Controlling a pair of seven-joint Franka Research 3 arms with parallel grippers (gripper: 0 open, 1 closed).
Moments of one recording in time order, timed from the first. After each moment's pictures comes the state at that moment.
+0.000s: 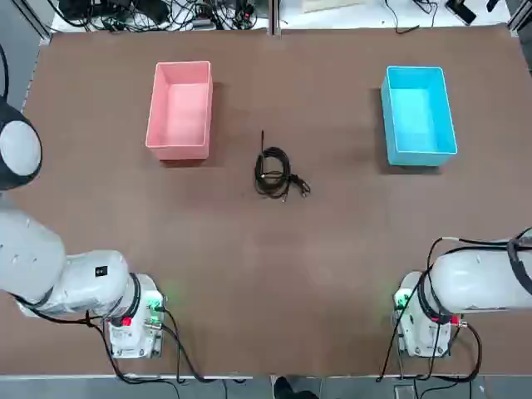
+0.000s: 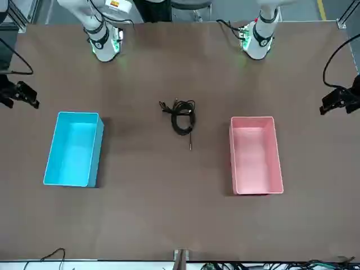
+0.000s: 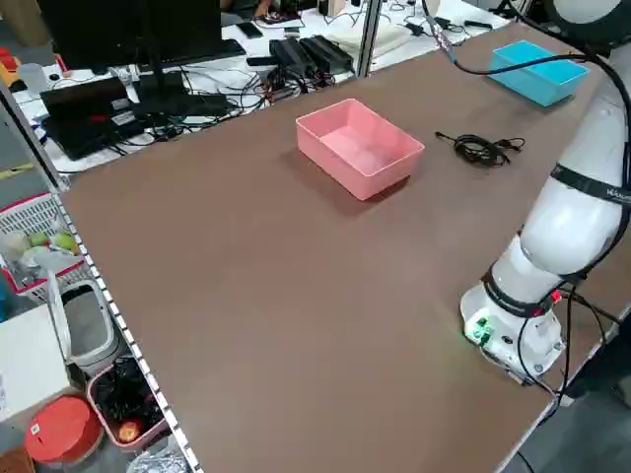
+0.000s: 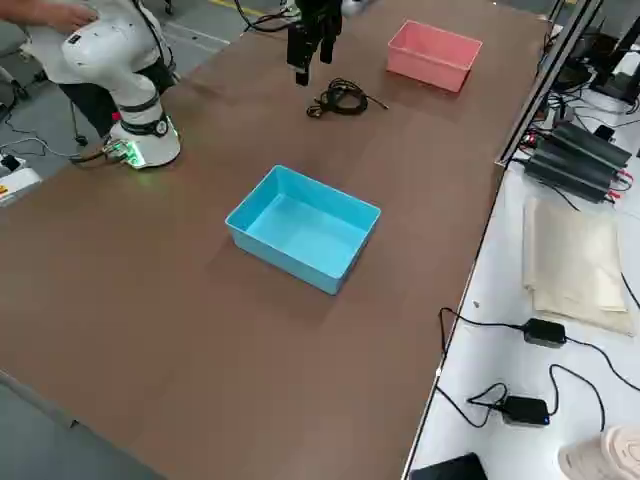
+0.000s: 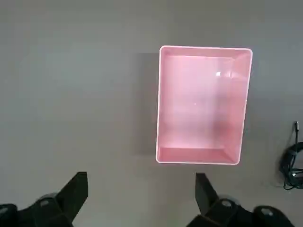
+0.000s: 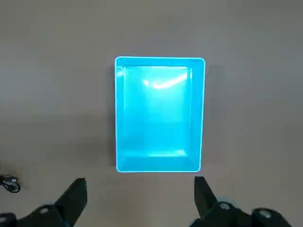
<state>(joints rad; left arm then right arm) 0.14 0.12 -0.13 -1.40 0.01 1.51 -0.01 -0.01 0.00 -0.05 -1.57 -0.03 1.58 -0.04</state>
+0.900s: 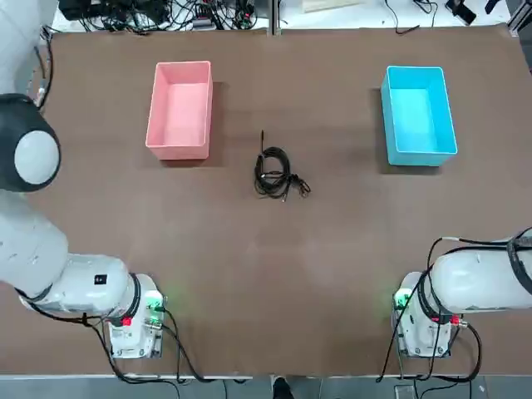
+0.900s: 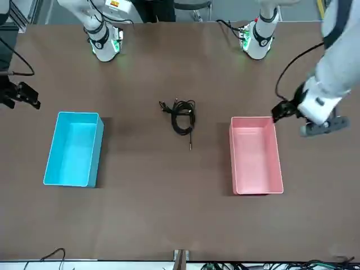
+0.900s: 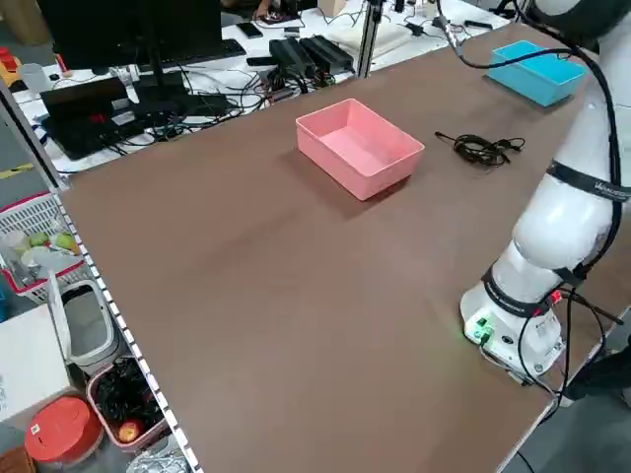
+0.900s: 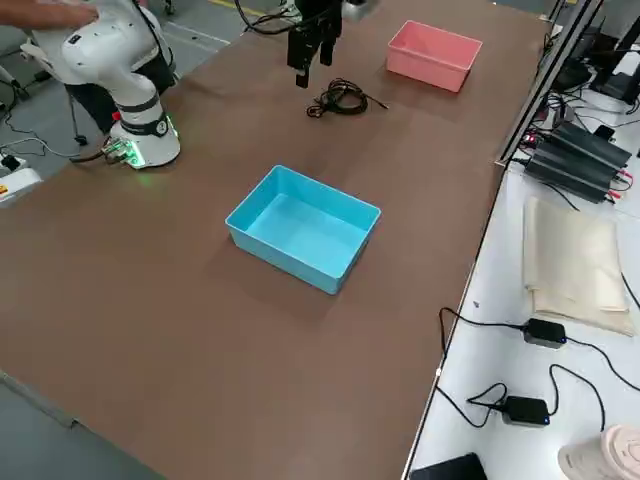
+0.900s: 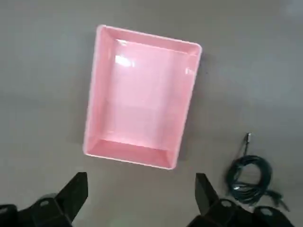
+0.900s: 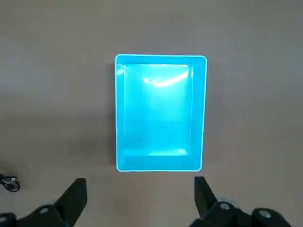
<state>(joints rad) -0.07 0.21 -0.25 -1.43 0.01 1.59 -0.55 0.00 0.00 -0.05 -1.59 -0.03 1.59 -0.03</state>
